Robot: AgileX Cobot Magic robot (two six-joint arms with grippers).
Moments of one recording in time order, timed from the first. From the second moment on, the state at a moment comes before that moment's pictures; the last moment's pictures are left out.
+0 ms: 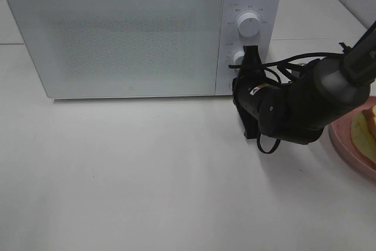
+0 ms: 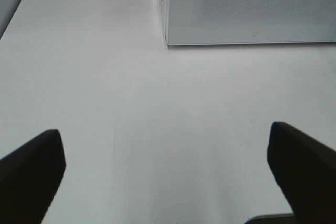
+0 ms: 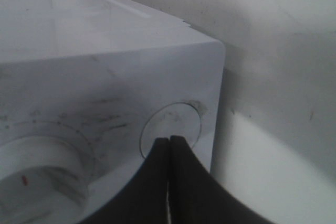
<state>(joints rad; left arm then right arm) -0.02 0.00 -0.50 -0.08 1.04 0.02 0.55 2.08 -0.84 0.66 -0.82 1.26</state>
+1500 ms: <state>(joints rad) -0.02 0.00 -0.50 -0.08 1.04 0.02 0.53 2.13 -0.88 0.65 -0.86 1.26</state>
